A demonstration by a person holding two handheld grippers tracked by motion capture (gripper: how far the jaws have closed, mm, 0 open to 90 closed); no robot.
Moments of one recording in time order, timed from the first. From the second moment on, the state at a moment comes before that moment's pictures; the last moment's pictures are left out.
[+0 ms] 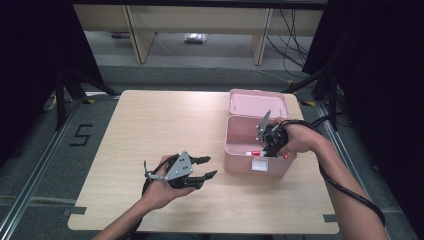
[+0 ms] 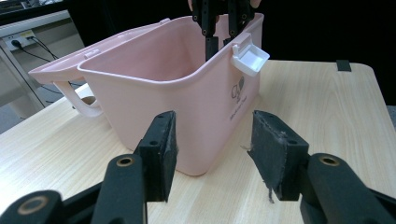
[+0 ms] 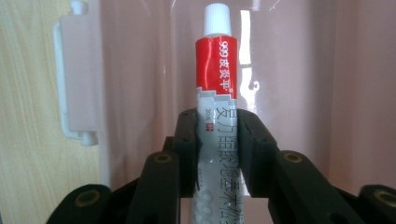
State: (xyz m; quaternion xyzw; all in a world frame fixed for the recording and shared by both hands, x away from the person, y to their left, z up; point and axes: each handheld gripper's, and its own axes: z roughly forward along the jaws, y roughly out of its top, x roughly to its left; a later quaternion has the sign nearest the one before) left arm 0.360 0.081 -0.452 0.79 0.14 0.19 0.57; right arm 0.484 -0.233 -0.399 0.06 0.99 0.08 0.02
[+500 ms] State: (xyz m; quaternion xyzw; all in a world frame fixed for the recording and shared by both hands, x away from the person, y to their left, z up) left arm 0.361 0.081 -0.452 0.79 0.14 0.19 0.57; right arm 0.486 -0.232 -0.403 0.06 1.00 0.08 0.02
